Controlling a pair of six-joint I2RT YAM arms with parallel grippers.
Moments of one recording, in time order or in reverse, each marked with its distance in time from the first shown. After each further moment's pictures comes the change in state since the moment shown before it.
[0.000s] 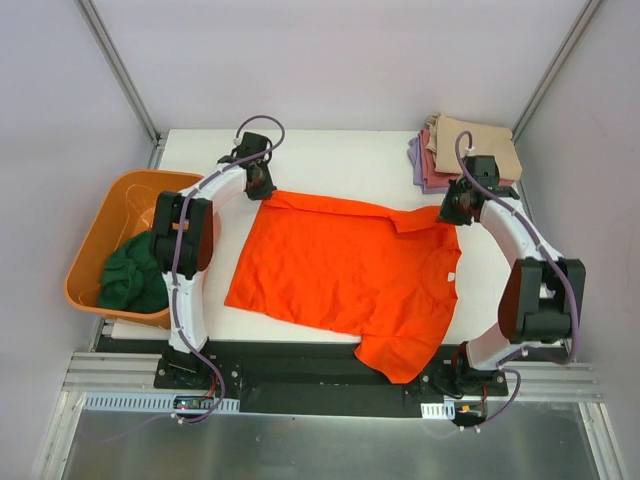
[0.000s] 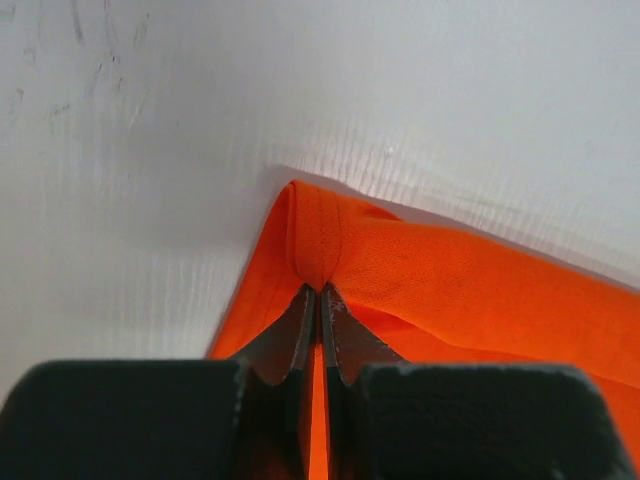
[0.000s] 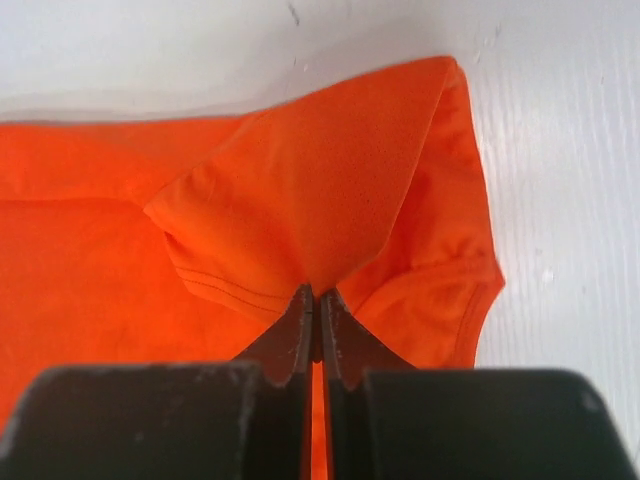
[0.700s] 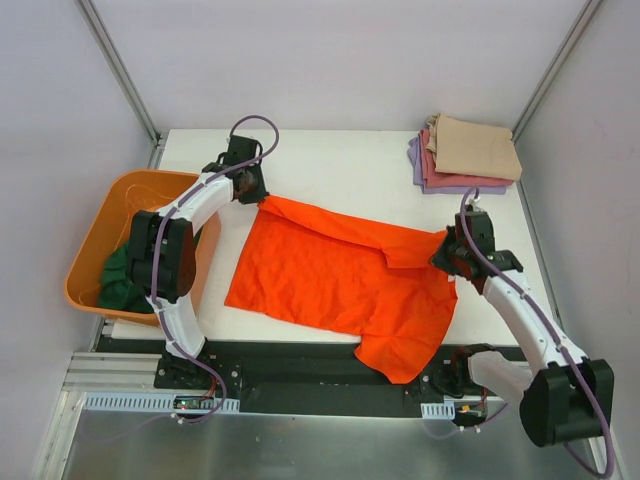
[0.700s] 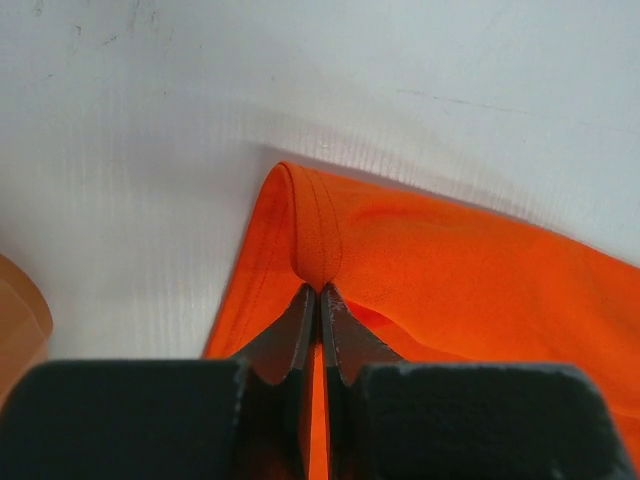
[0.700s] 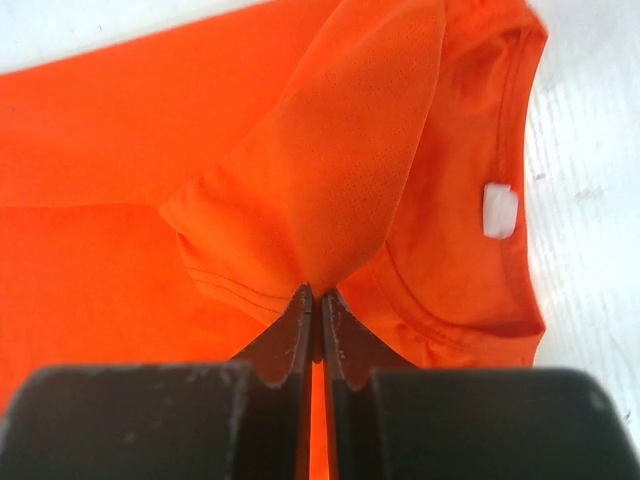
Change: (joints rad) left arm 0.000 -0.268 -0.215 0.008 0.042 0.091; right arm 0.161 -0.558 -0.473 -0.001 0.112 0.272
